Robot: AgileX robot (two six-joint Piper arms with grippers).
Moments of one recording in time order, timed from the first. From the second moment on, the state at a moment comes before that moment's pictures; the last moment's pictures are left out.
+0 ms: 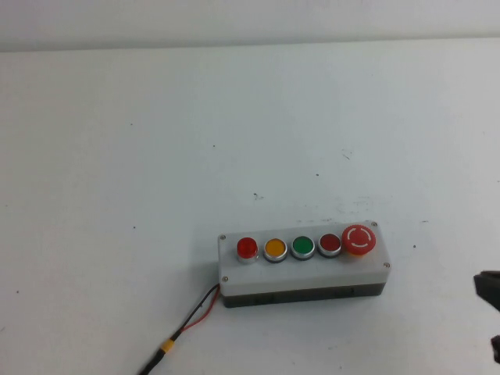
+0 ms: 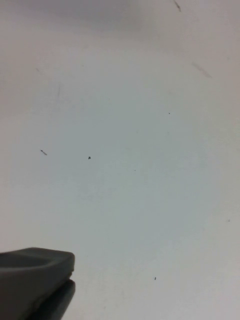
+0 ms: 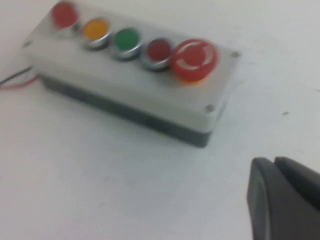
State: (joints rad) right arm 0.60 0.75 -0.49 -0.05 0.46 0.15; left arm -0.04 -0.02 0.03 0.07 0.39 0.03
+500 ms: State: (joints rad) right arm 0.10 0.25 0.00 -0.03 -0.01 0.15; left arm -0.04 -0.02 0.03 0.07 0.39 0.03
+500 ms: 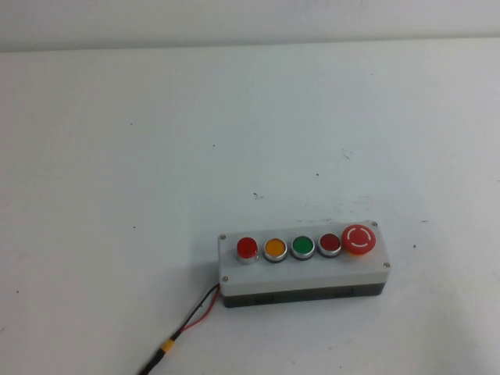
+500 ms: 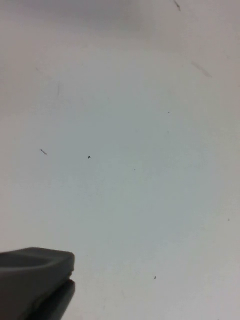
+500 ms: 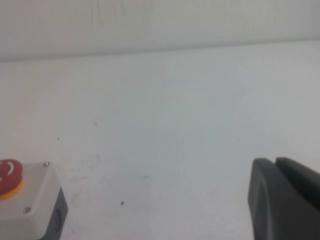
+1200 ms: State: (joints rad) right arm 0.09 -0.01 0.02 -0.03 0.26 0.15; left arm -0.04 -0.02 0.03 0.07 0.39 0.03
